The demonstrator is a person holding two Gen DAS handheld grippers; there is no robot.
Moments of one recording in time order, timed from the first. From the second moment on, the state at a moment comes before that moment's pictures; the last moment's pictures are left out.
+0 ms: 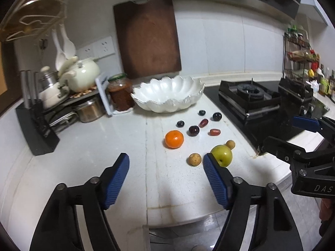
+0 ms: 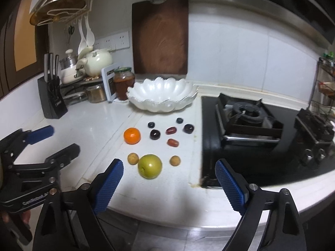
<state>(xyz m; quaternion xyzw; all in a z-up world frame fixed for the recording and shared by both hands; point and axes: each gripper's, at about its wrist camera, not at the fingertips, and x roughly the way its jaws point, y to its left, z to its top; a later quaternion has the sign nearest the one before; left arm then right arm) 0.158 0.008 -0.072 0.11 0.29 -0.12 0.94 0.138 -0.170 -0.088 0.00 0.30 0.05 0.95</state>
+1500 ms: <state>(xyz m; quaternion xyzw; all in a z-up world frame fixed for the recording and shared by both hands) 0.266 -0.034 -0.172 0.14 0.39 -0.29 0.86 0.241 -0.153 -0.175 0.09 0.42 0.14 0.89</state>
